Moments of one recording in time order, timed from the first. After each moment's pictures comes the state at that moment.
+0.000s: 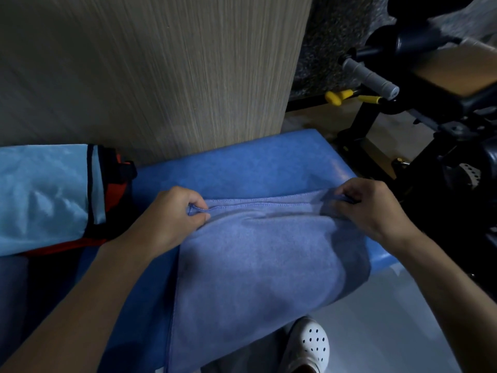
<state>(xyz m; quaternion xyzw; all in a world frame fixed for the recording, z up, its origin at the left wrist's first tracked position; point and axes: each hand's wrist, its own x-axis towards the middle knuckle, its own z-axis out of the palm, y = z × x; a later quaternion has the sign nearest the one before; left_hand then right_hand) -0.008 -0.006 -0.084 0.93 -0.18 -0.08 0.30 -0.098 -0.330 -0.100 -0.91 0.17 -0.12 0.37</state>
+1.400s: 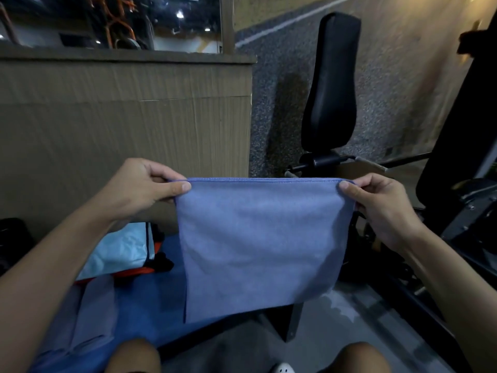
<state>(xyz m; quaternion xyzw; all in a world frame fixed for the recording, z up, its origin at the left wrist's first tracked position) -0.185 0.038 0.217 0.78 -0.23 0.01 0.58 -0.325 -0.315 0.179 -0.68 0.08 -0.31 0.66</state>
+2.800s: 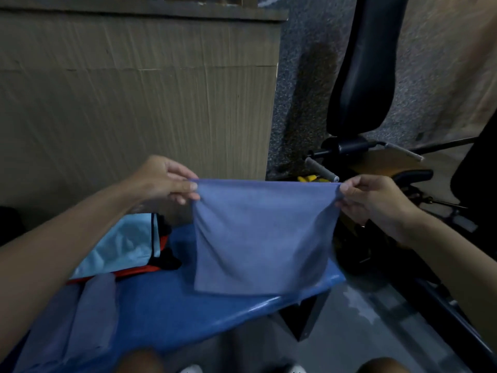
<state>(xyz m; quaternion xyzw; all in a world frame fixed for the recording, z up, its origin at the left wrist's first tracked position) -0.069 0.026 0.169 0.81 -0.15 -0.12 0.55 -0.213 -0.333 0.138 -0.73 0.12 -0.16 0.65</state>
